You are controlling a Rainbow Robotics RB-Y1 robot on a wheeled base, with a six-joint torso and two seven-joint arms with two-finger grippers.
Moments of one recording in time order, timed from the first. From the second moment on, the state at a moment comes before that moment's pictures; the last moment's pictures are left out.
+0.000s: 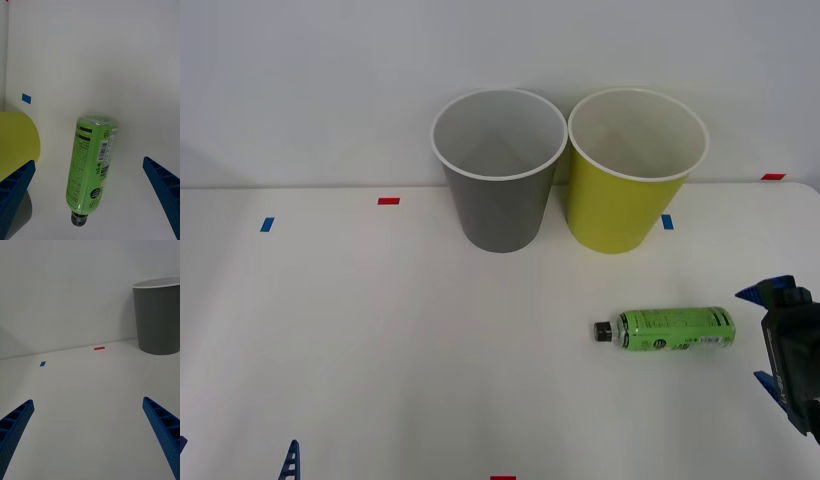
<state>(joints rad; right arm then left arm) 0.33 -0.55 -0.08 -2.53 -0.35 1.36 -0.12 1.25 0.31 -0.18 -2.20 0.08 -0.63 -1.59</state>
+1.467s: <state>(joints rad) -0.09 -0.72 0.20 -2.10 -0.58 1.44 -0.52 1.25 0.31 -0.18 -2.20 0.08 -0.63 -1.59</state>
